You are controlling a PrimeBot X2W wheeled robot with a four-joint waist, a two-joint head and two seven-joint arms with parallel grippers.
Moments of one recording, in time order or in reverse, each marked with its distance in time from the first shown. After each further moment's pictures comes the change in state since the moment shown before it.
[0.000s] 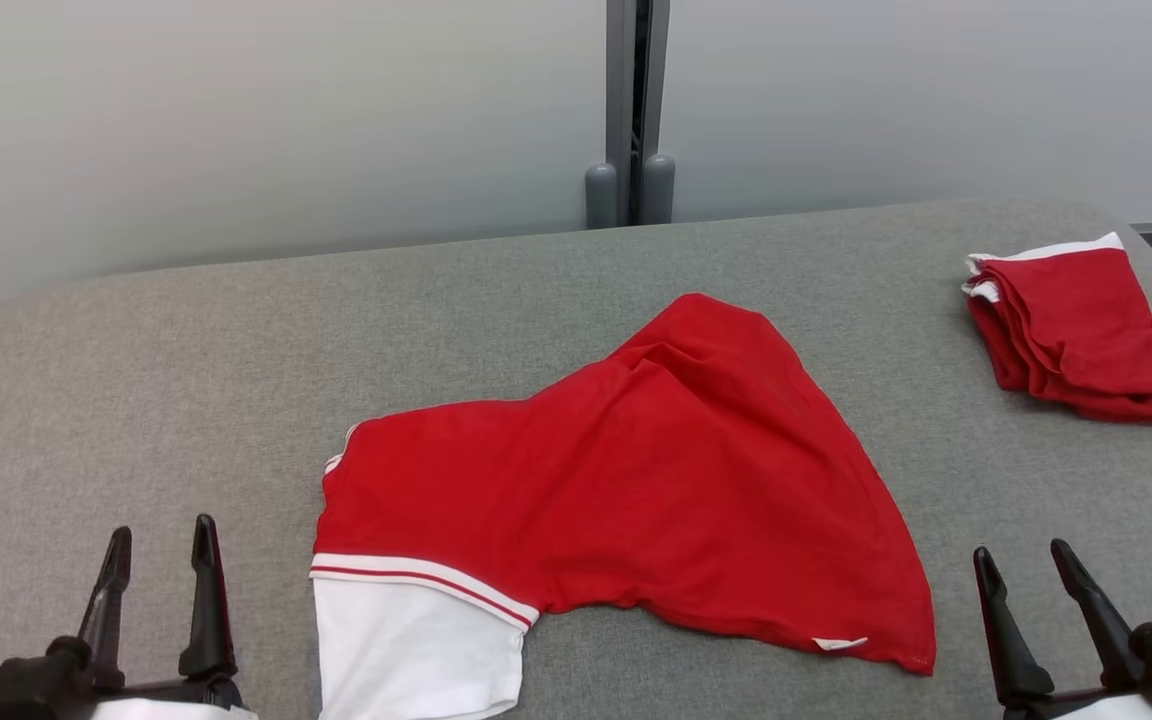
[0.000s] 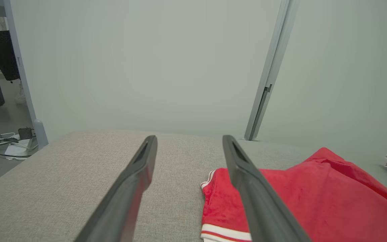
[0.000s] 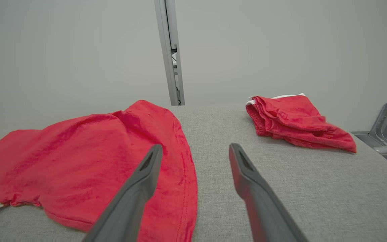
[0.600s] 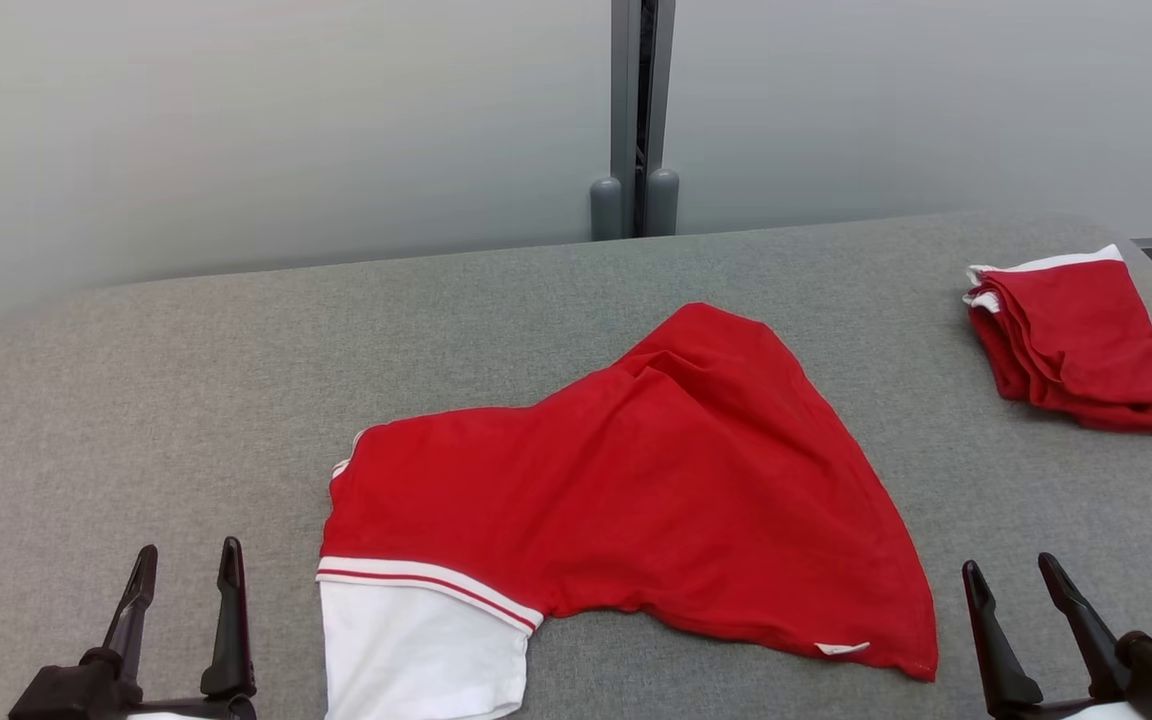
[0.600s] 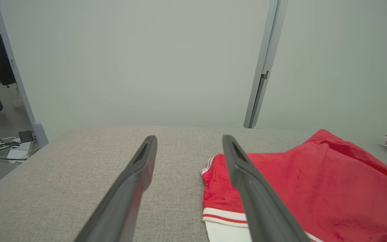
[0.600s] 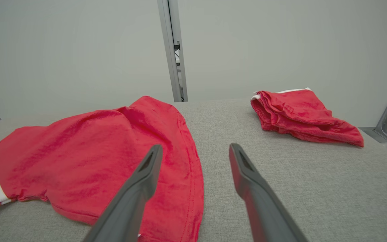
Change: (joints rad) left arm 0.010 -0.038 0.032 0.048 0.111 -0.048 0.000; right arm 0.005 0.010 0.012 0.027 0.002 0.000 0.000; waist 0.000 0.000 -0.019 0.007
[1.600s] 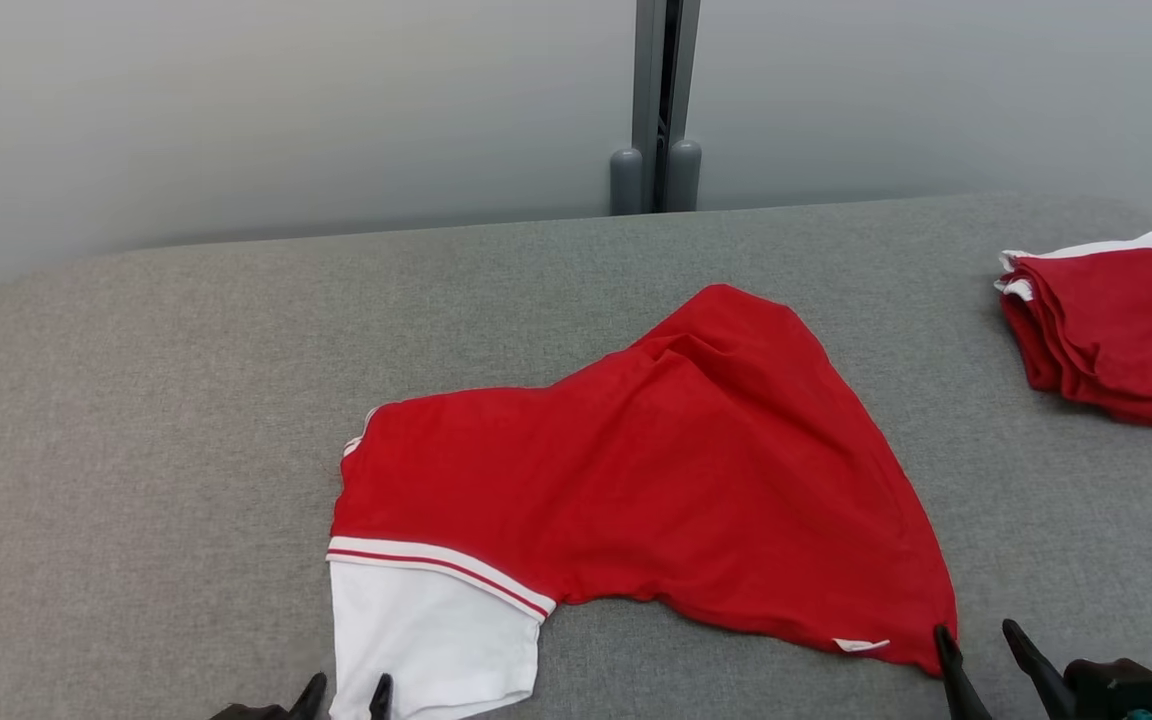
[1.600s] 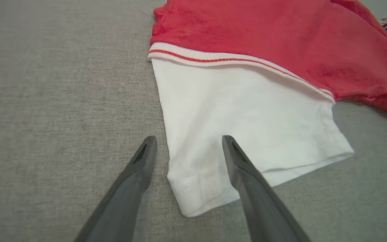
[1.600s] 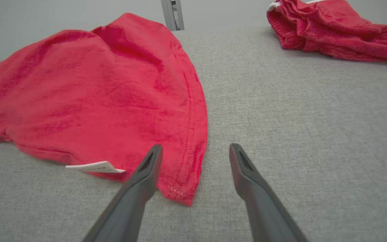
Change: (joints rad) left arm -0.077 -0.010 -0.212 0.447 -0.045 -0.053 0.025; right arm -0.067 0.004 0.058 0.269 0.039 0.000 0.000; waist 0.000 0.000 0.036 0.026
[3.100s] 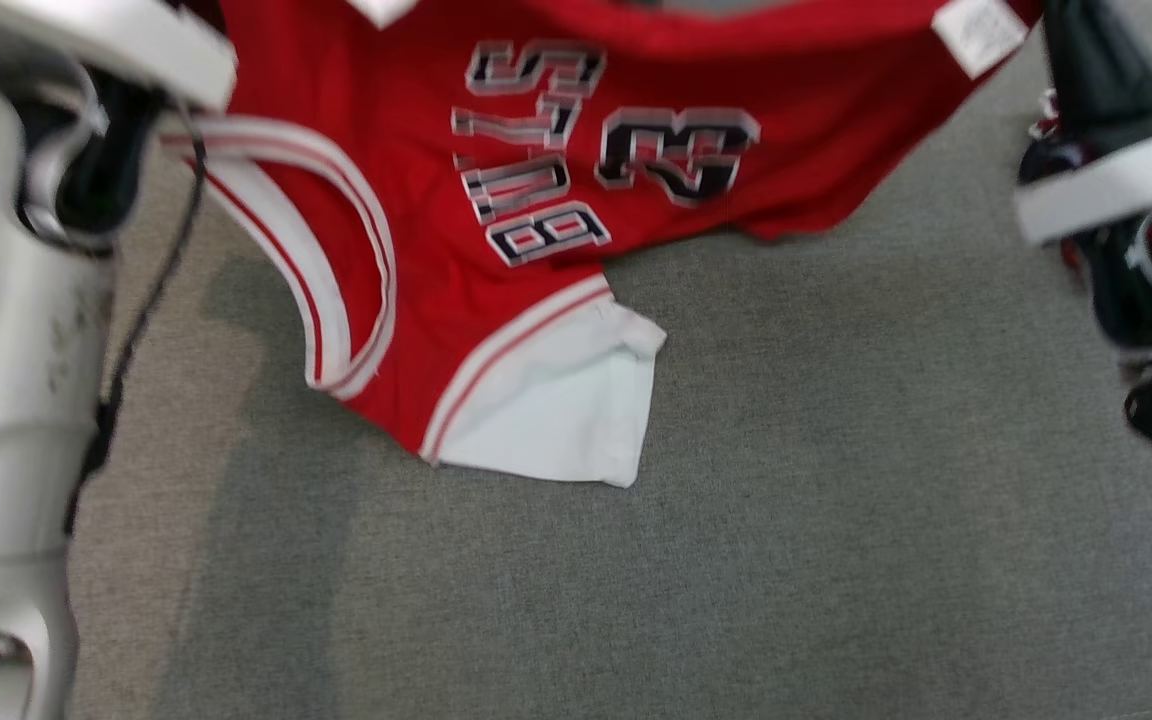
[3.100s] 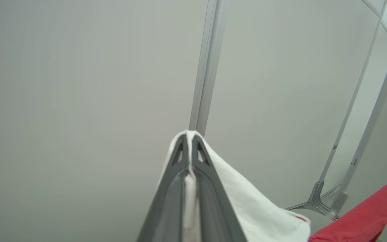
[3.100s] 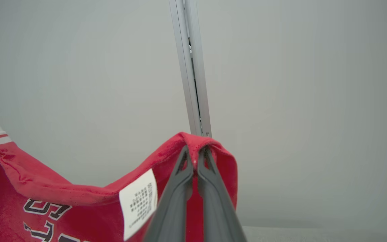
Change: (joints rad) left arm -1.048 0.201 -0.140 -0.162 -0.396 -0.002 0.272; right arm -0.877 -0.165 0.214 -0.044 0.336 0.000 0.050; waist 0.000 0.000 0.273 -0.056
